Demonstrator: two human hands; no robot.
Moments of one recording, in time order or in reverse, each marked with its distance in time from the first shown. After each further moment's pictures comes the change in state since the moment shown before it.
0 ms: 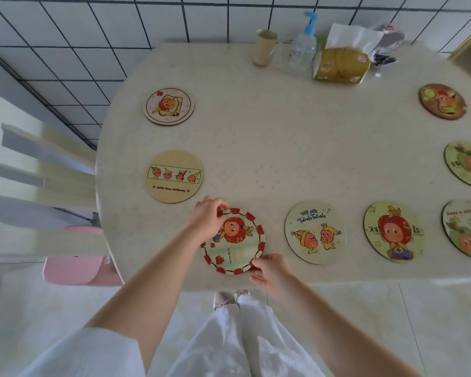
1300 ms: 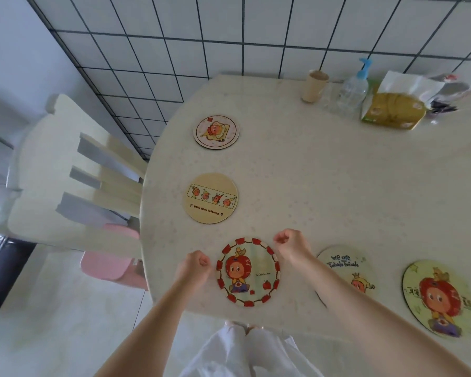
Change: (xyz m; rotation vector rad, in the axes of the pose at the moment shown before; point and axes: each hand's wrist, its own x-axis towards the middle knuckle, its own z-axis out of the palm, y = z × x) left_hand -0.060 -0.077 -0.001 -0.340 0.093 -0.525; right_hand 0.022 -0.106 0.028 -0.773 0.025 -0.634
